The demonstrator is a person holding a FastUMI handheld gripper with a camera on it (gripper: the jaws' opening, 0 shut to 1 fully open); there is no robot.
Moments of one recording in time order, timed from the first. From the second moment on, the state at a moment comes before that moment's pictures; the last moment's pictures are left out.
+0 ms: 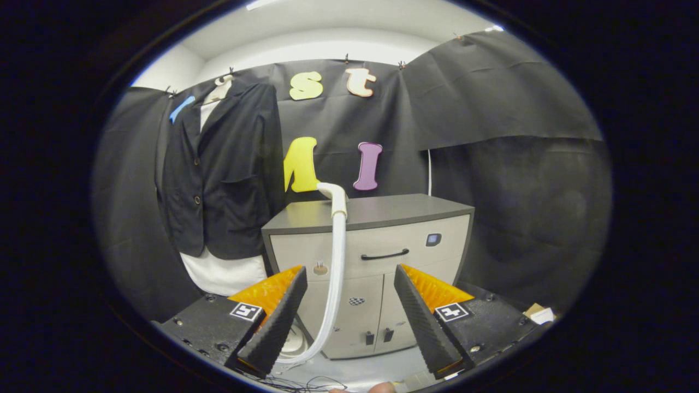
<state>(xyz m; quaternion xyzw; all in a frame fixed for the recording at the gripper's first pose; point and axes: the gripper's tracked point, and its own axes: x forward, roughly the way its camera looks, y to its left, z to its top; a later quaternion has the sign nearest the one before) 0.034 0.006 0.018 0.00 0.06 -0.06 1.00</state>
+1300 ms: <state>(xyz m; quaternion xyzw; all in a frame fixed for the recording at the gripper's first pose) 0.339 0.004 0.050 -0.05 0.35 -0.03 0.94</state>
